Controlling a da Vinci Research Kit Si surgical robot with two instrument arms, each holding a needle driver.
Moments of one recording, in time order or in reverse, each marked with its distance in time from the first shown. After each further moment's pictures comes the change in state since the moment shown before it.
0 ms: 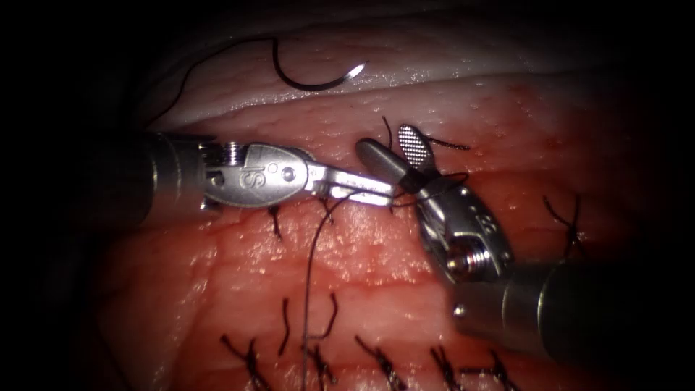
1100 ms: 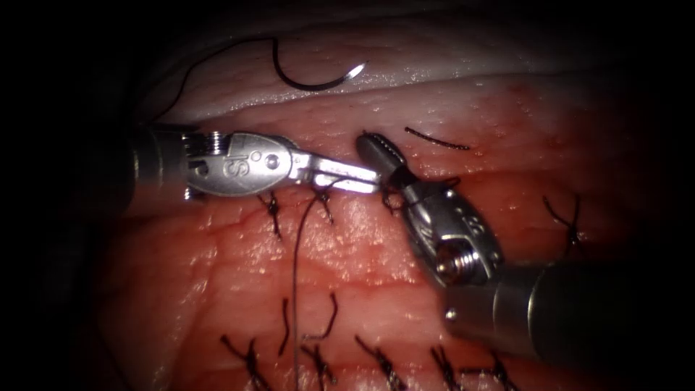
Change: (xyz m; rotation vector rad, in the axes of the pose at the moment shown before) right arm 0.000 -0.001 -0.001 0.008 0.051 -0.060; left arm 0.001 -0.002 -0.003 0.009 -0.013 -0.025
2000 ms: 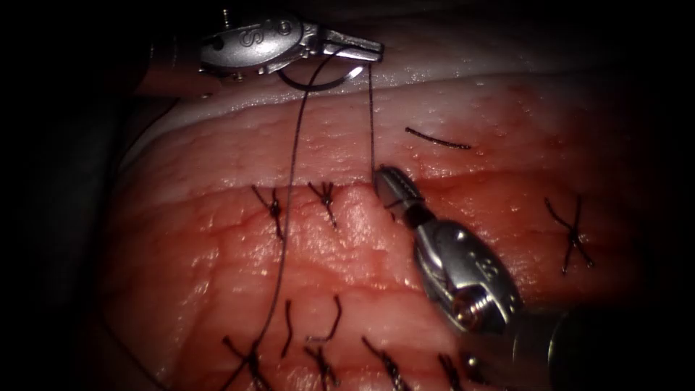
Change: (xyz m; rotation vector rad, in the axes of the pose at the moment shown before) right arm -0.004 0.001 -0.006 -0.002 -0.114 -0.088; left arm -0.003 -0.015 -0.002 0.079 -0.052 -0.062
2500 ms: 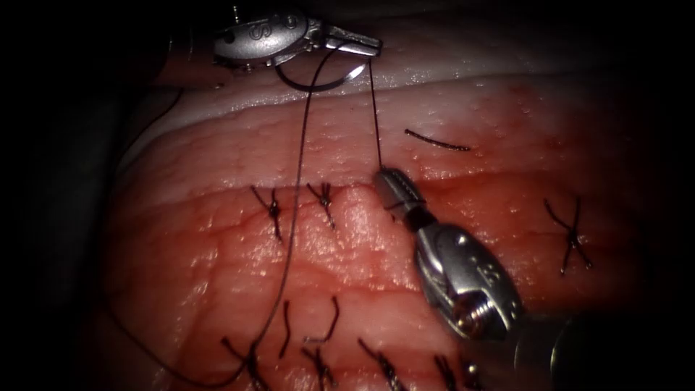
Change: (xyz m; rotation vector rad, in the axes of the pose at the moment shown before) right arm -0.001 -0.001 -0.001 0.051 -0.042 0.041; left arm -0.004 -0.003 -0.001 0.029 -0.018 -0.026
